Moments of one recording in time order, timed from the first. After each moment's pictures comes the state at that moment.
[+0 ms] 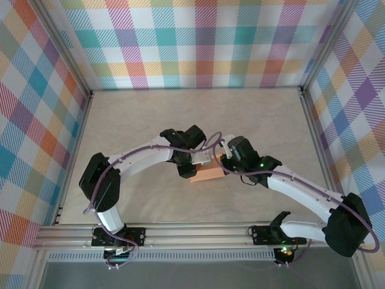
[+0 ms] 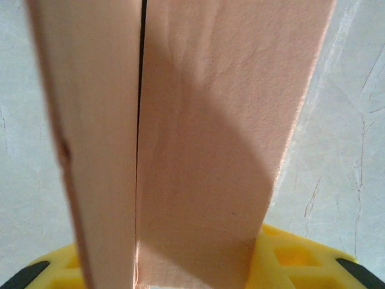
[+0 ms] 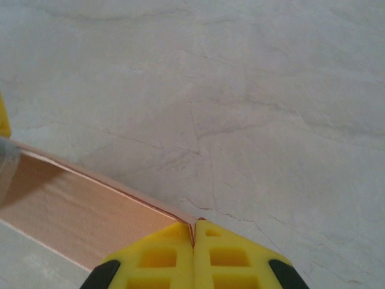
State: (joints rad) left arm -0.82 1.74 1.39 -1.00 0.02 0.46; right arm 0.74 1.16 0.78 -0.41 0.14 0.17
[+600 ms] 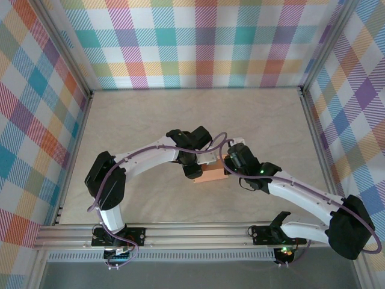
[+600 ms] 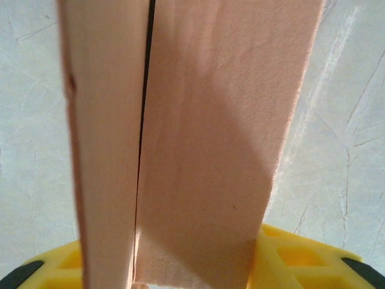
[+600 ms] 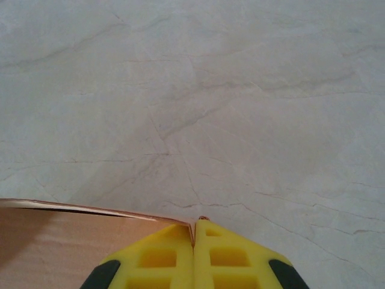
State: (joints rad) left arm -0.86 1.79 1.43 -0.99 0.02 0.40; right arm 0.77 1.12 0.68 -0.34 0.29 0.45
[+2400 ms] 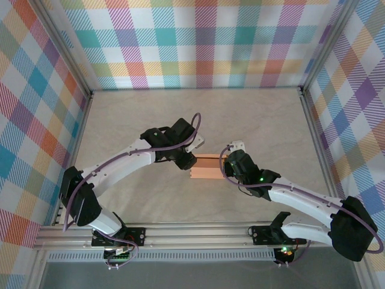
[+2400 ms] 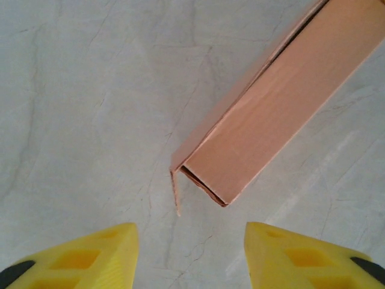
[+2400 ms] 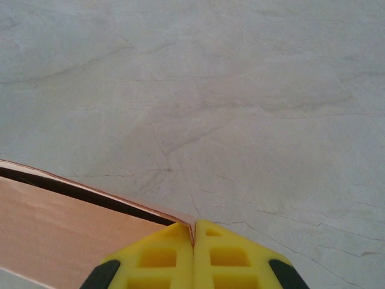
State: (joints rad) left arm -0.79 1.54 1.36 -0.93 -0.05 0.06; right arm 0.81 1.09 0.58 -0.17 0.37 0.42
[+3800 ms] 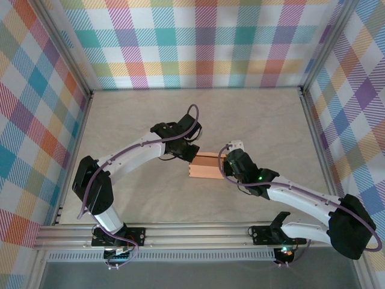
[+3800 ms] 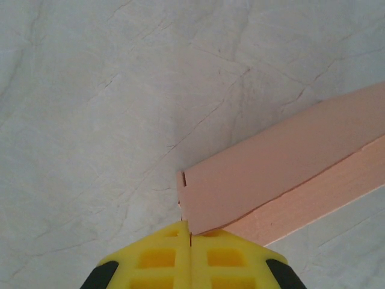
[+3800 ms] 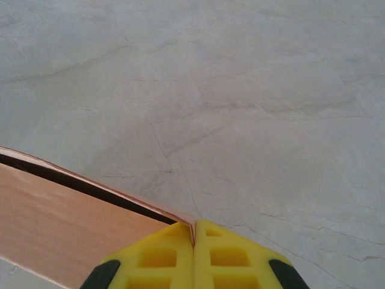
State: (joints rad) left arm -0.77 1.68 1.43 -0.91 -0.03 -0.28; right arm 0.82 1.12 0.59 -0.17 0.37 0.41
